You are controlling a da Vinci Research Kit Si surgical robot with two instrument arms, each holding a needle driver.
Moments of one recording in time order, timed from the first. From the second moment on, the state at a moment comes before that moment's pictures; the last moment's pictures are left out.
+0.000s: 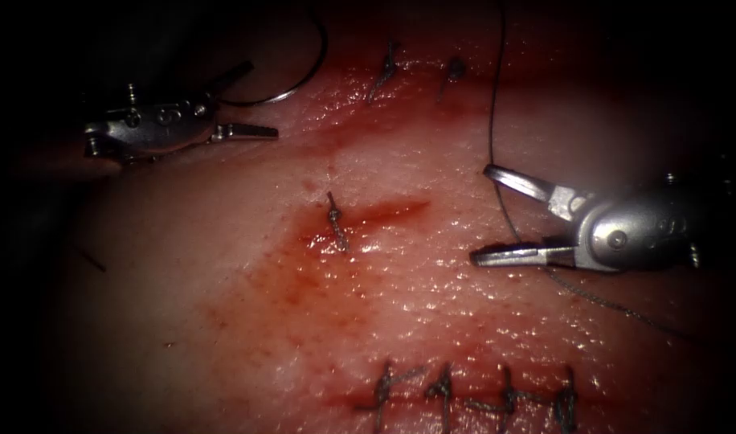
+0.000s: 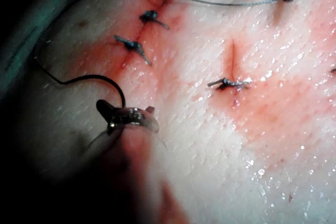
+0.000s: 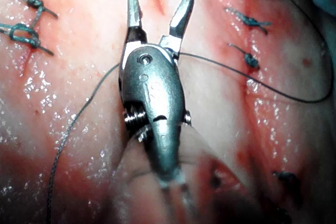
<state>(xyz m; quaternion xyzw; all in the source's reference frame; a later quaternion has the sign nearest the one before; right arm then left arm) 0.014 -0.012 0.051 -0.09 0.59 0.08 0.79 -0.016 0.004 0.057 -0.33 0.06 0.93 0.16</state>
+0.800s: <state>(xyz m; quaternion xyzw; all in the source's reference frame) 0.014 -0.012 0.051 -0.02 0.59 0.19 0.78 -0.016 0.003 0.059 -0.29 -0.02 0.94 0.18</state>
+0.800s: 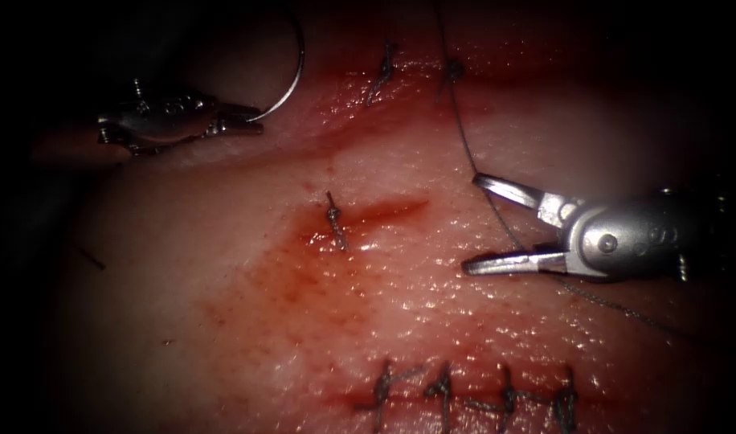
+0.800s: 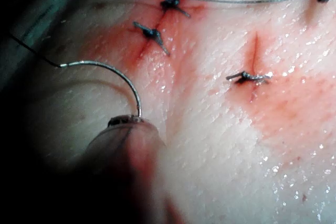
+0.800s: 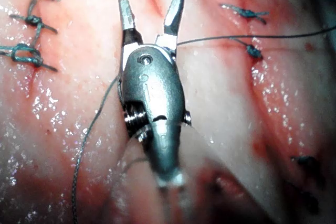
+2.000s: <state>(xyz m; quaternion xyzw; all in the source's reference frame) 0.019 -0.007 0.048 0.15 0.43 0.56 0.69 -0.026 -0.009 0.046 -0.23 0.14 0.95 0.15</state>
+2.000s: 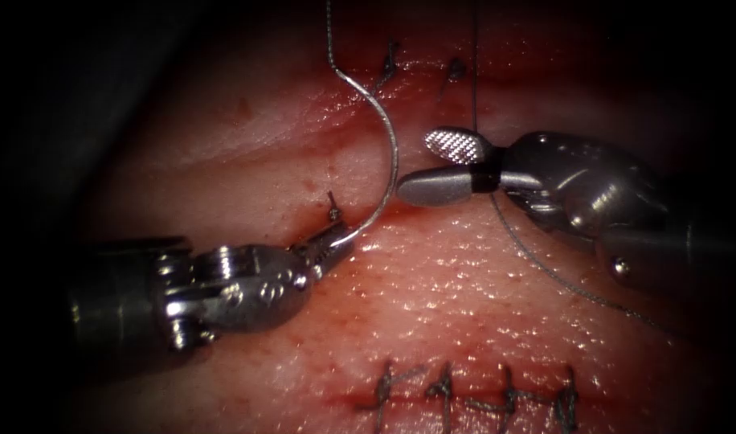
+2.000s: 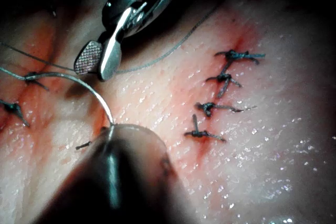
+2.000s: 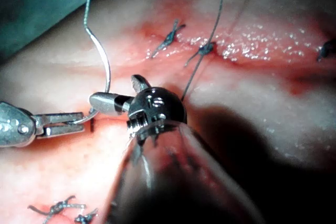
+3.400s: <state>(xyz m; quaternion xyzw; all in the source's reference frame) 0.019 -0.004 0.047 0.12 0.70 0.22 0.66 -0.026 -0.003 0.042 -0.53 -0.19 0.78 0.28</state>
